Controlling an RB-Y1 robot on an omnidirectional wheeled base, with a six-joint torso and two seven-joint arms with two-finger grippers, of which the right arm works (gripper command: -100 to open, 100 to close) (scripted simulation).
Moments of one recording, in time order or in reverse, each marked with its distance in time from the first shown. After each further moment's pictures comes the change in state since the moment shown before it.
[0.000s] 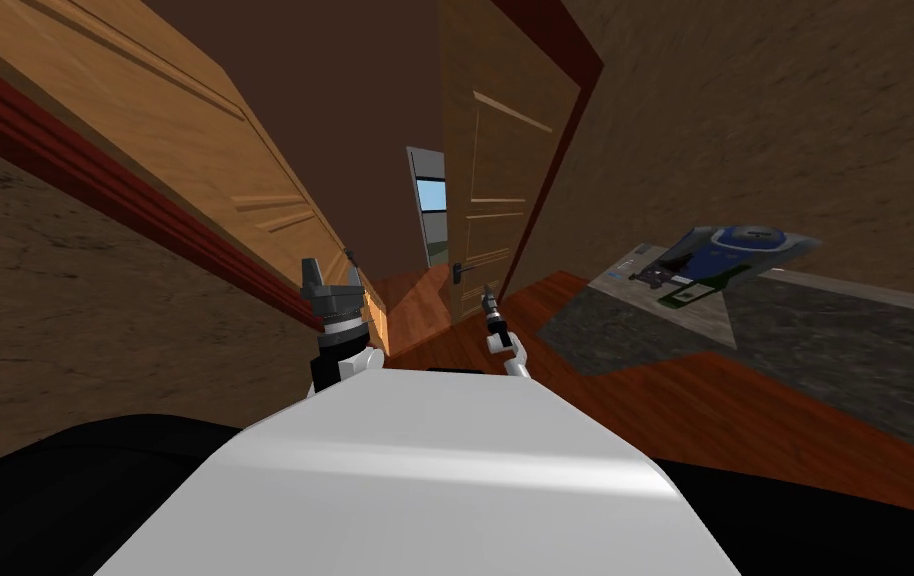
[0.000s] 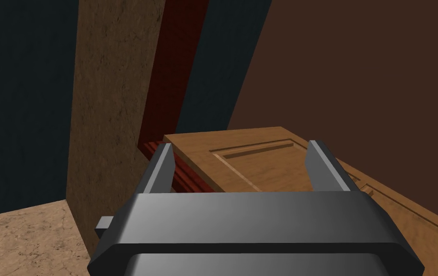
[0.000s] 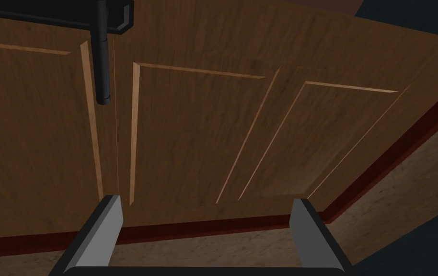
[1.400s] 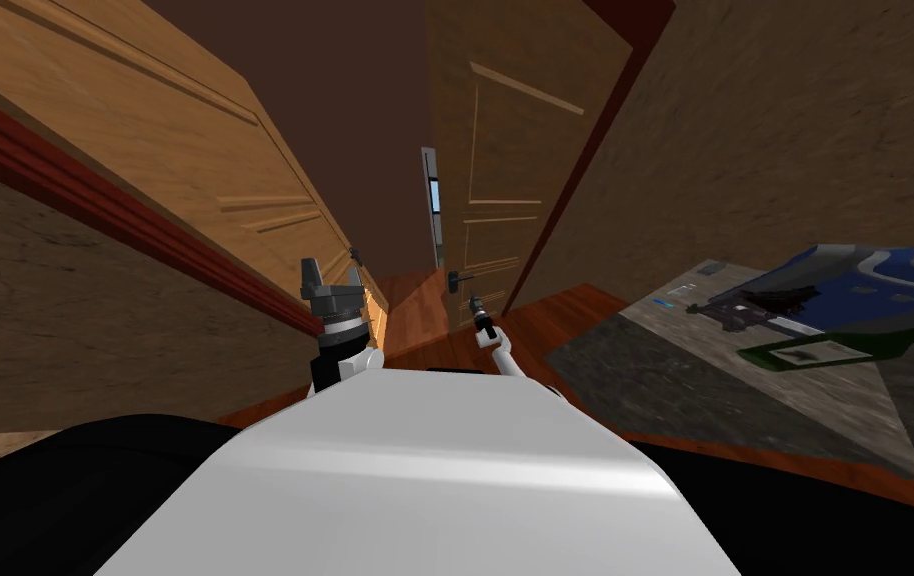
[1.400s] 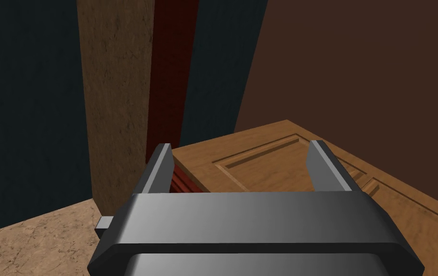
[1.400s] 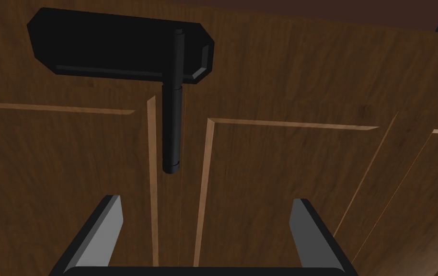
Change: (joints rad) arm -0.189 0.057 0.058 0.312 0.010 0.045 -0.056
